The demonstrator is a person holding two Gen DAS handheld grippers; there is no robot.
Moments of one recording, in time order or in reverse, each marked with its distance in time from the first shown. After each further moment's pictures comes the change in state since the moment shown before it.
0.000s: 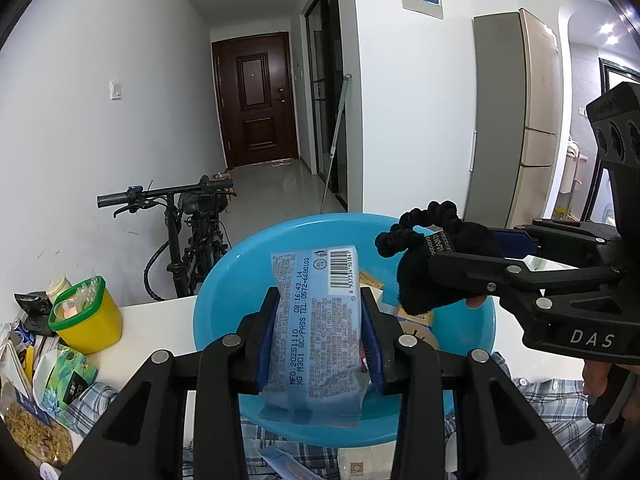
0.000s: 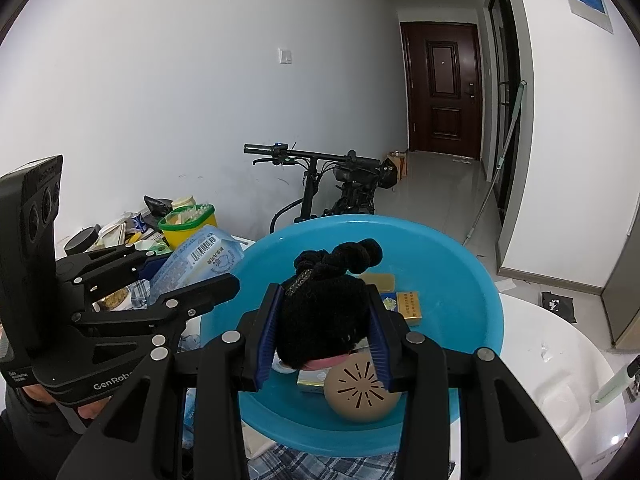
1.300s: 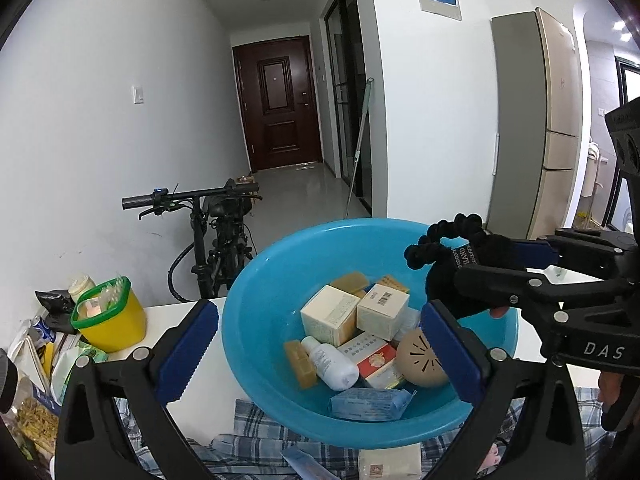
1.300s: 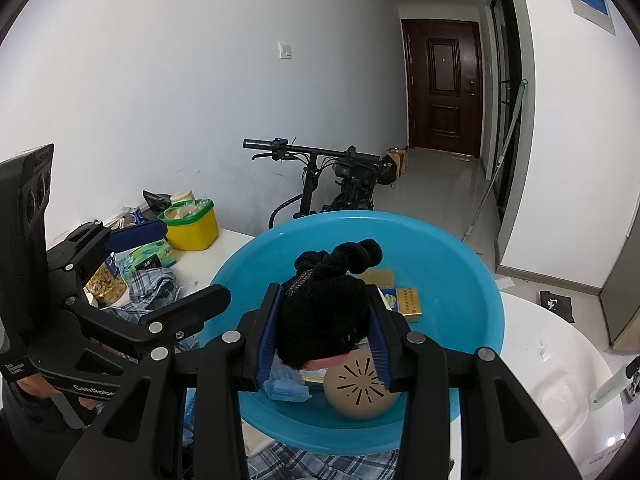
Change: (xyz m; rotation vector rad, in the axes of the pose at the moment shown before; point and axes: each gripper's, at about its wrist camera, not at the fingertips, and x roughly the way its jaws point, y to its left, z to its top) left arm -0.009 -0.001 0.001 -0.008 -0.015 0.095; right arm 0.004 -0.002 -0.004 -0.014 0.018 -0.008
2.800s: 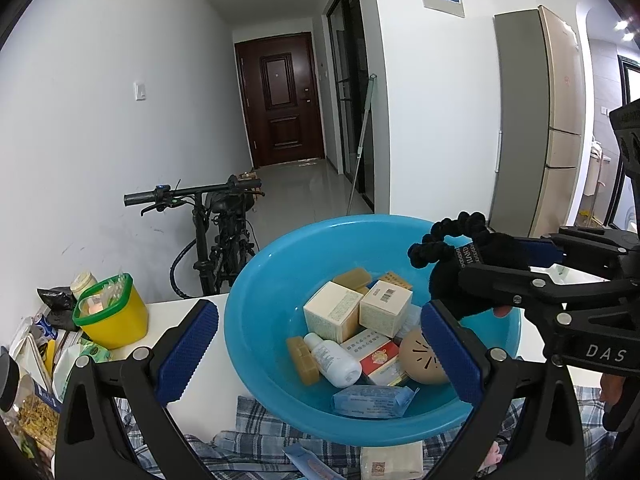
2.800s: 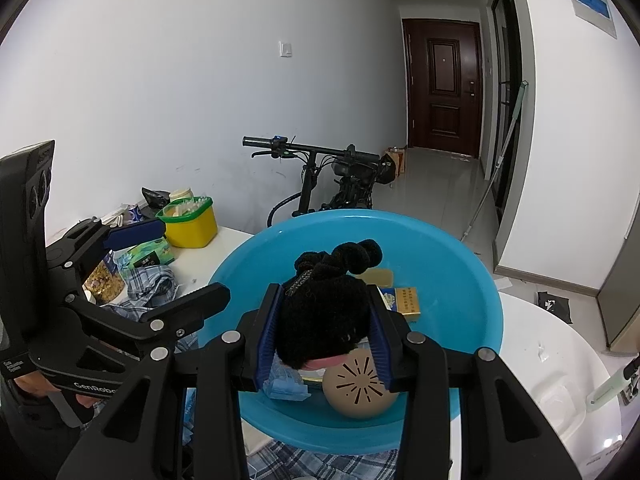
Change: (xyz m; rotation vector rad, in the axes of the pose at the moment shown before) left arm 0.003 0.006 -0.002 -0.008 0.010 0.009; right arm 0.003 0.007 0.001 -0.010 0.003 -0.006
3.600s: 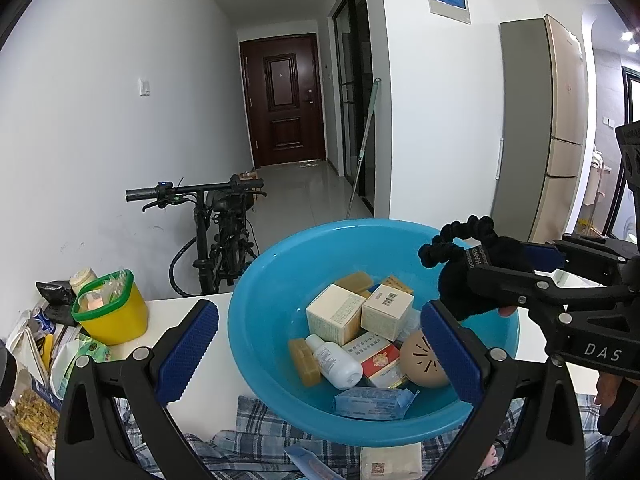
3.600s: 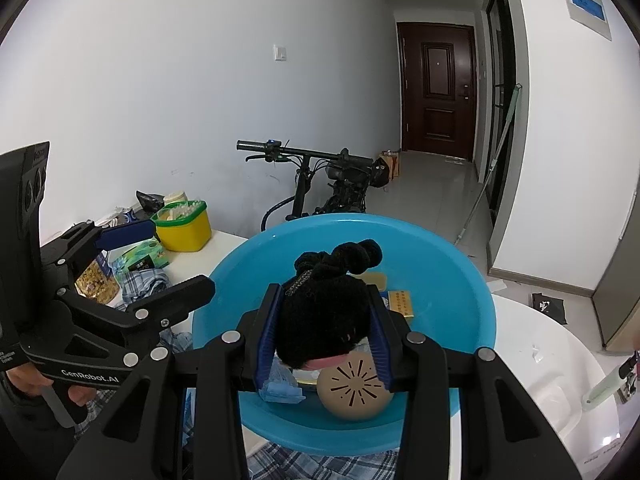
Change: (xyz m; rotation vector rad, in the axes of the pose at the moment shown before) left arm -0.004 0.008 0.002 -0.029 -0.001 -0.010; right arm -0.005 -0.002 0.002 0.003 -0.014 -0.020
